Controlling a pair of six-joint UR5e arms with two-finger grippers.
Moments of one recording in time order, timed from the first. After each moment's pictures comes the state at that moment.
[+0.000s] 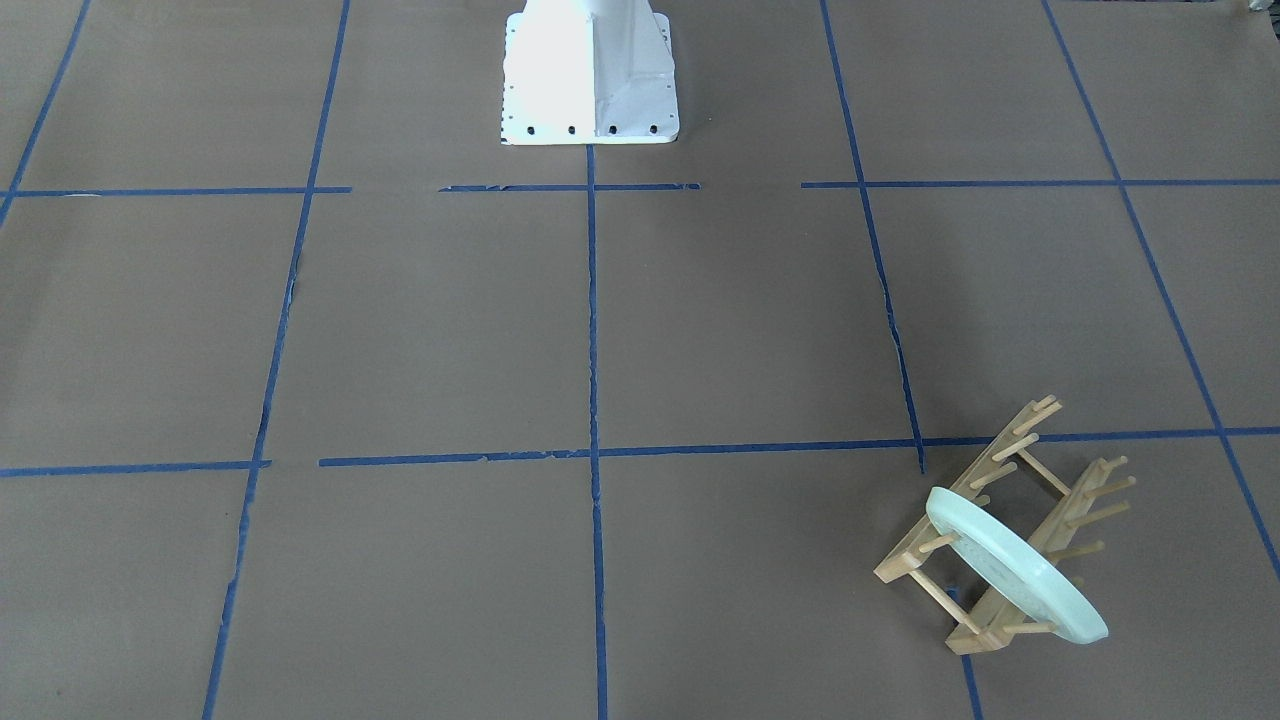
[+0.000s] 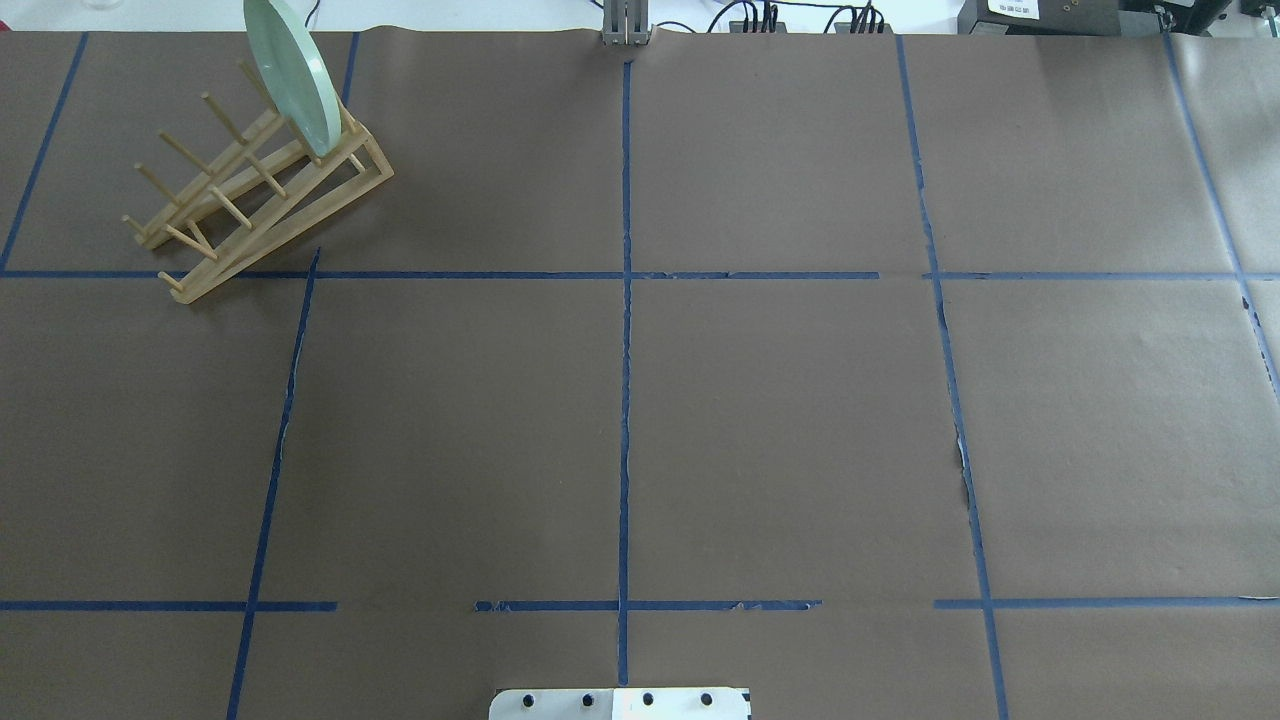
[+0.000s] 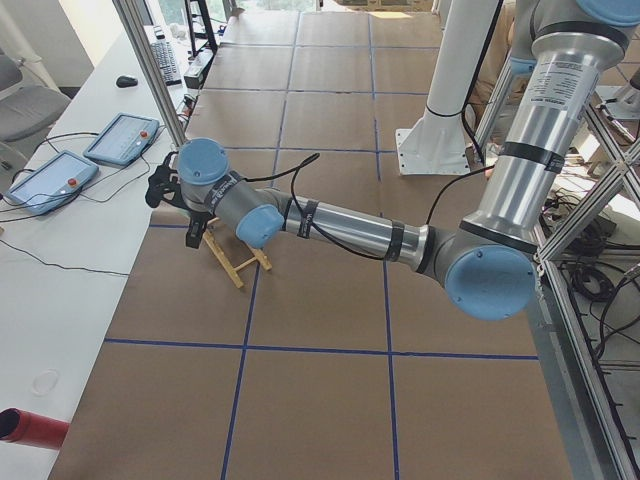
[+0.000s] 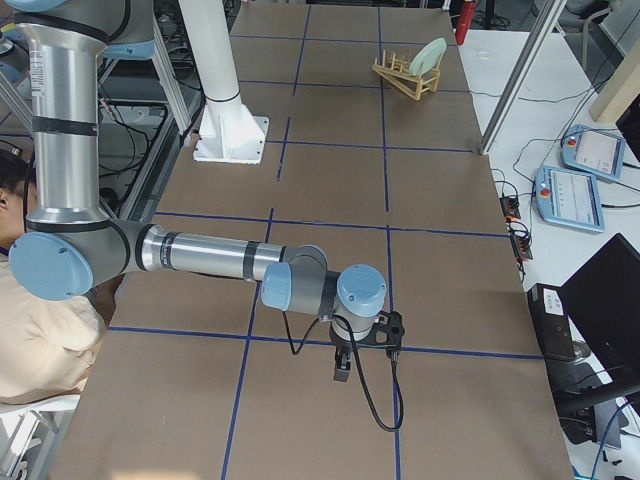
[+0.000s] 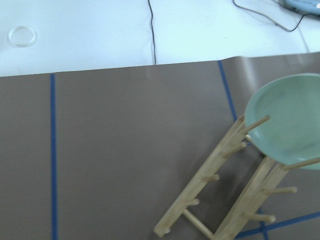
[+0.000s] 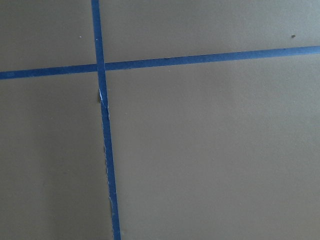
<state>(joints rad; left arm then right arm) -1.46 -1.90 -1.49 -2.20 -2.53 -0.73 1.62 -1.62 1.56 -1.62 2.32 -0.02</state>
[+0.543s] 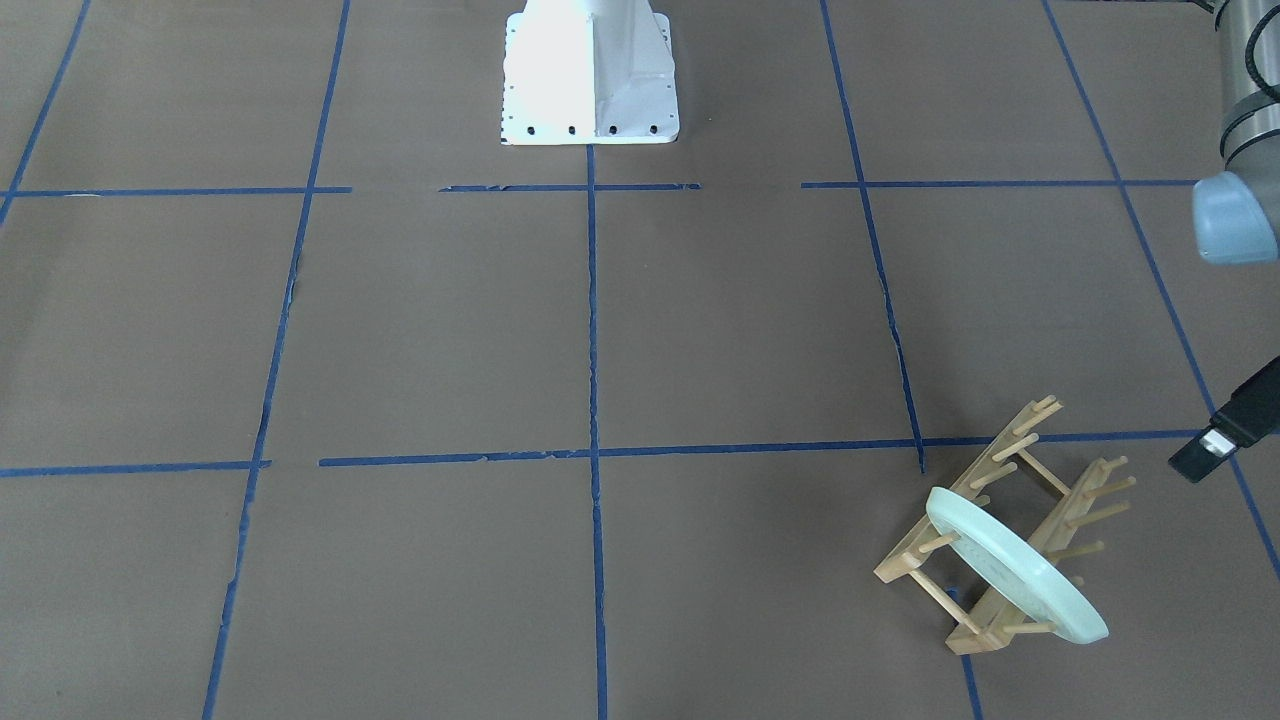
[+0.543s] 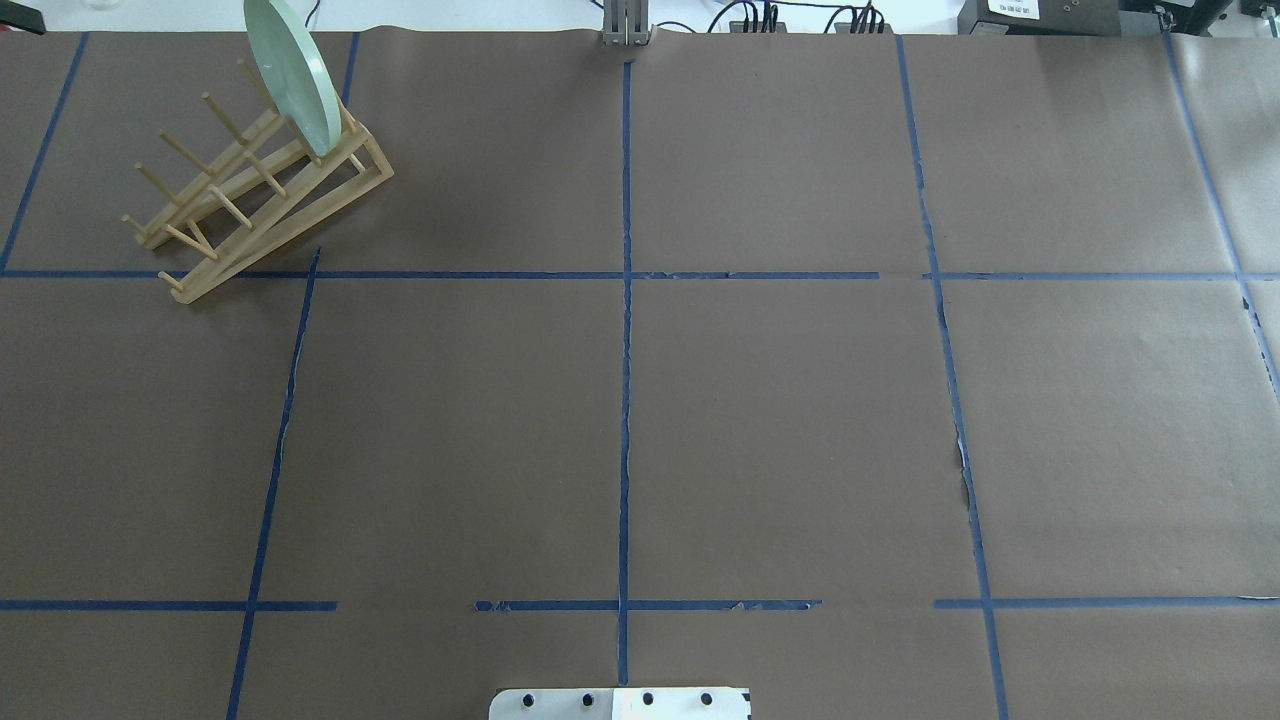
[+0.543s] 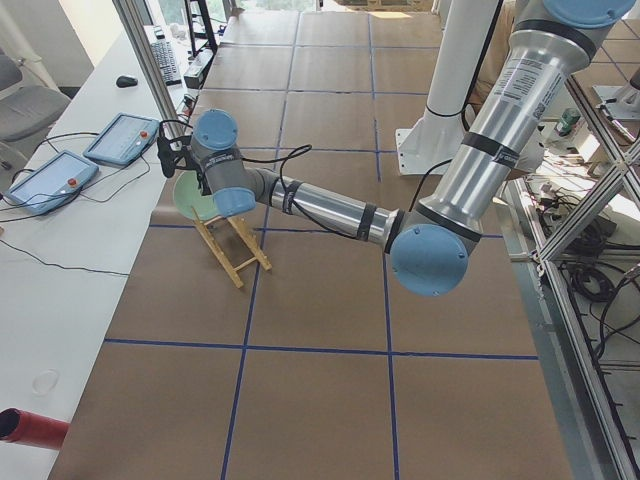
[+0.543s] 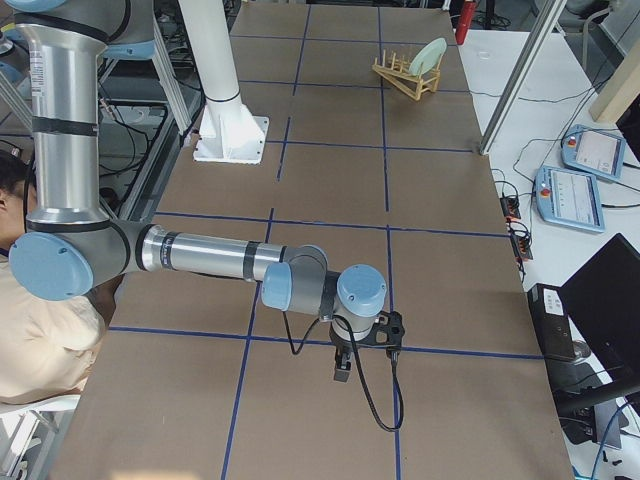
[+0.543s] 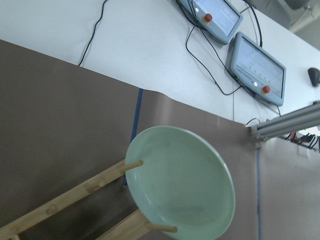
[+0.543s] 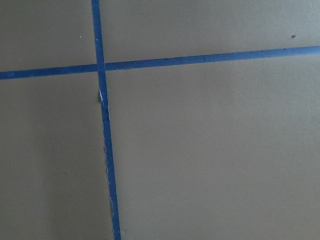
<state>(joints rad) -1.30 -2.04 -1.35 -2.62 -2.30 -1.66 1.62 -1.62 1.56 -1.62 2.32 -0.02</state>
